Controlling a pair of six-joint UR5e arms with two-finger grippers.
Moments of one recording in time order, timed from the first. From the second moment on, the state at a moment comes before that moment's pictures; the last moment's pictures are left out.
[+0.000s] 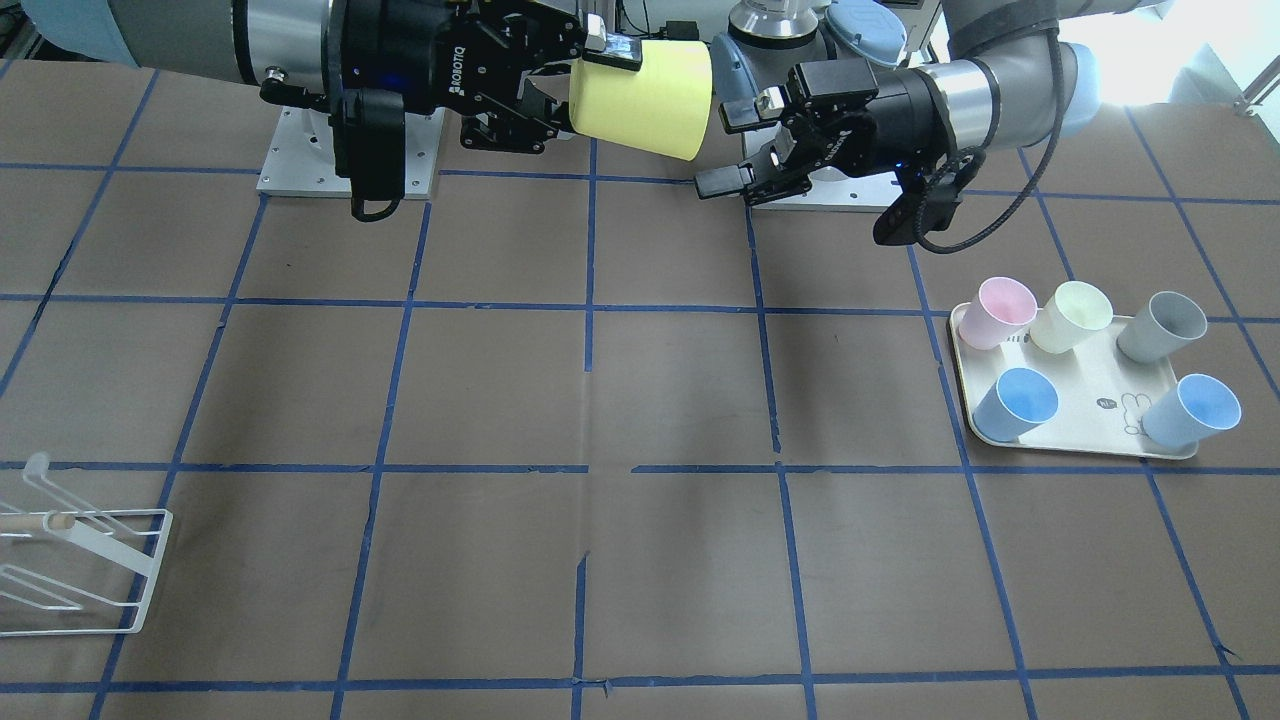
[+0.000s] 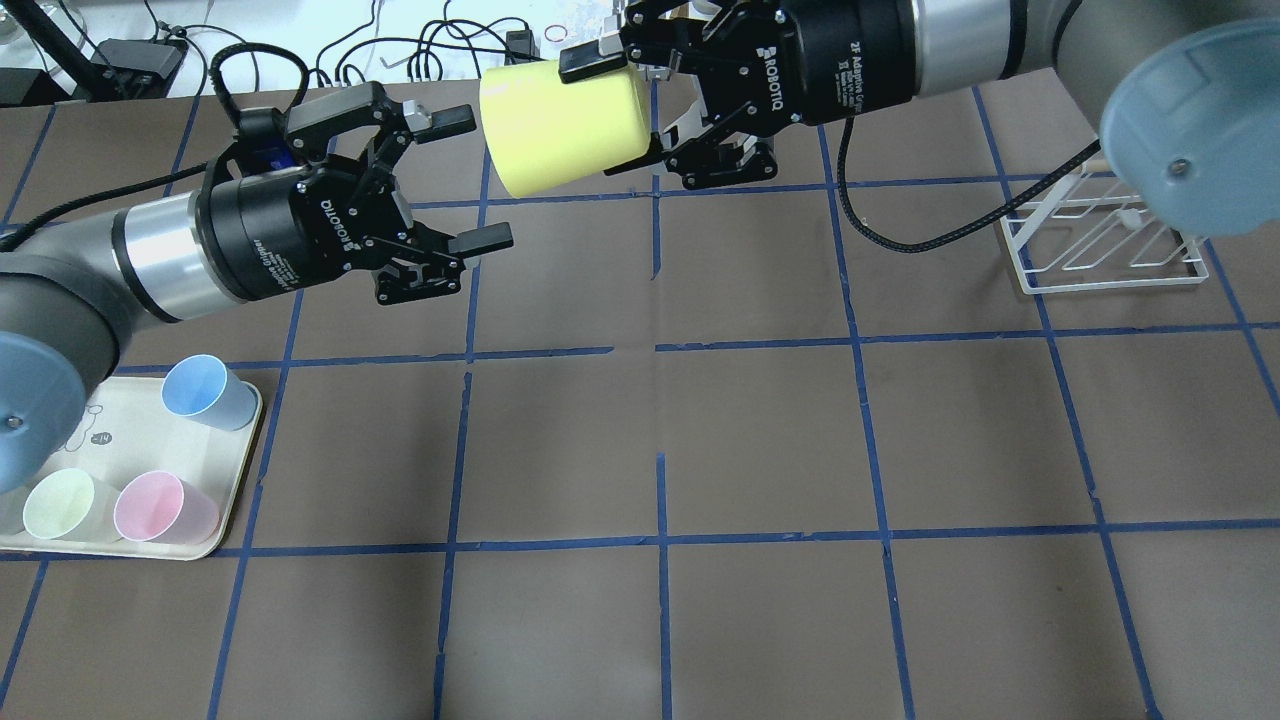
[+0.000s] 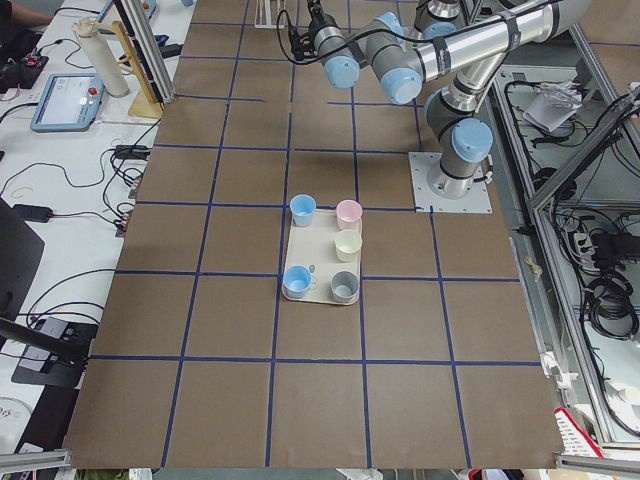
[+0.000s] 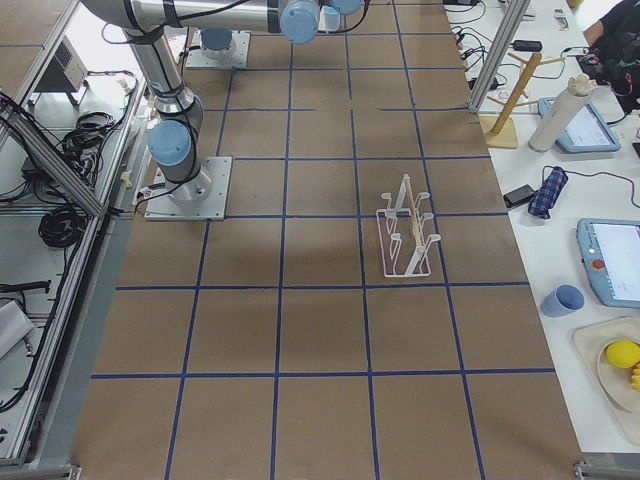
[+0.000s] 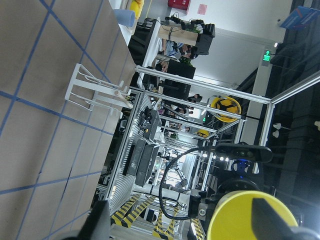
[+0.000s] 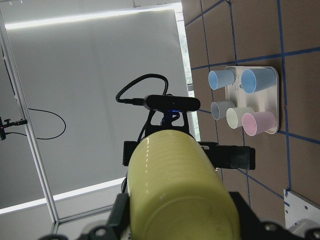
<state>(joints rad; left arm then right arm) -1.32 -1.37 -2.05 -1.79 -0.01 0.23 1.58 -1.58 1.64 -1.42 -0.24 -0.06</state>
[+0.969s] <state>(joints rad) -1.35 -1.37 -2.08 -1.75 -0.07 0.23 1.61 -1.58 1.64 -1.42 -0.25 -0.06</state>
